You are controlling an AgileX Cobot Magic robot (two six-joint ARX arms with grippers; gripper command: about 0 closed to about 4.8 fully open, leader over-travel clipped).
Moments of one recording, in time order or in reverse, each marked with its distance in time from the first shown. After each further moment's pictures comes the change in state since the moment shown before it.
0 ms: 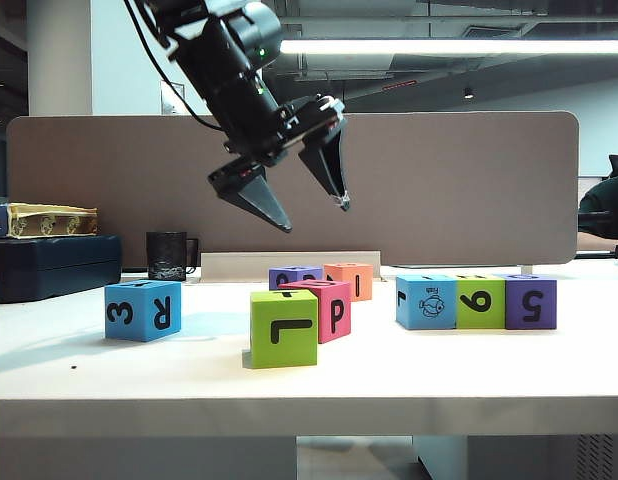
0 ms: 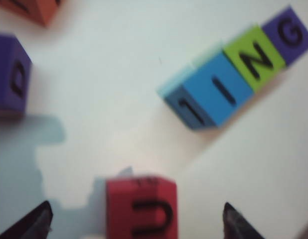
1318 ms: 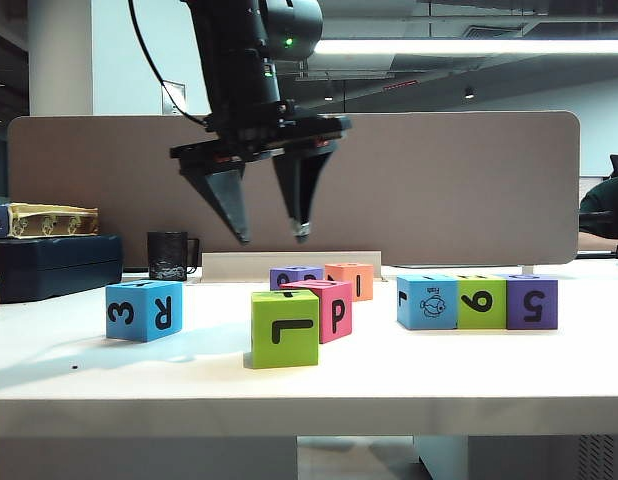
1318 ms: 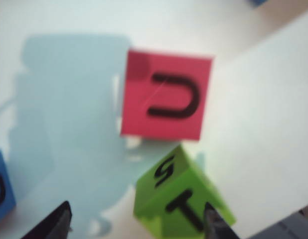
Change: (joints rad) left arm -0.128 -0.041 -0.002 -0.326 -0.314 -0.108; right arm 0.000 0.000 0.000 0.029 -0.001 0.000
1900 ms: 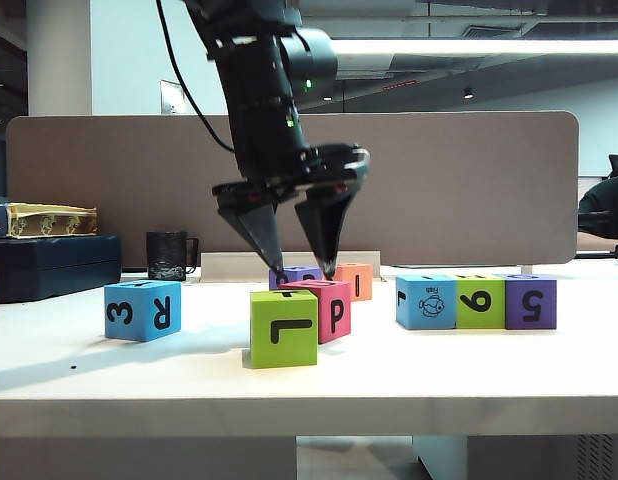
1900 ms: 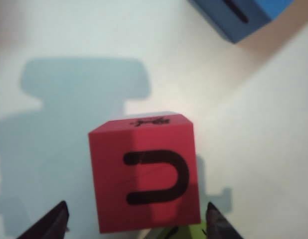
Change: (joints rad) left arm 0.000 0.097 0.000 0.159 0.026 0.188; right arm 0.000 0.000 0.000 0.000 0.000 0.000
